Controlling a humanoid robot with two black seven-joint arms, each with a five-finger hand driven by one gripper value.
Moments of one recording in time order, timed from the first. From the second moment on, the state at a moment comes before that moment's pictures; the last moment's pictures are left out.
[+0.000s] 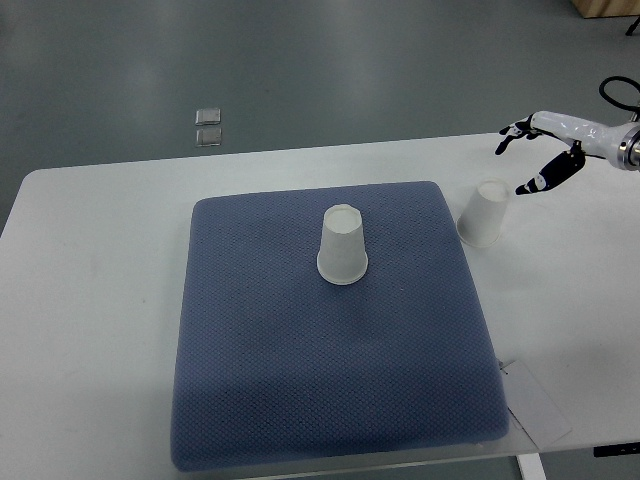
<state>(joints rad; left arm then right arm) 0.00 0.00 -0.05 -0.17 0.05 0.18 -0.05 1.03 -0.69 0.17 0.86 -1.13 0.14 0.26</state>
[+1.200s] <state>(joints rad) 0.00 0.00 -0.05 -0.17 0.05 0.18 -0.05 1.03 -0.54 0.05 0.71 -1.16 0.04 0.25</state>
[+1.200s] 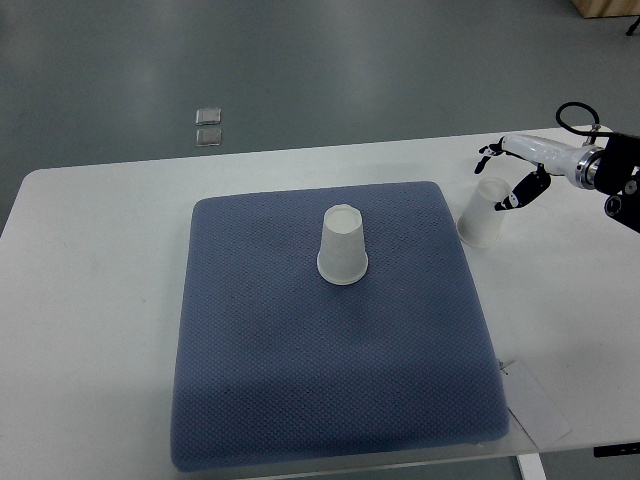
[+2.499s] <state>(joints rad) 0.00 0.00 -0.05 -0.17 0.05 0.18 -0.05 1.02 -0.49 -0.03 0.64 -1.16 0.01 0.25</state>
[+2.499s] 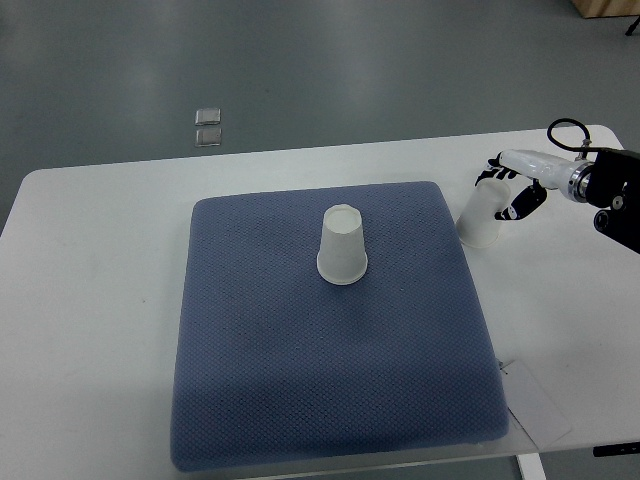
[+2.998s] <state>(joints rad) 0.00 0.00 -0.05 -0.17 0.05 0.18 -0.05 1.20 -0.64 -0.01 0.82 -1.14 0.01 0.26</state>
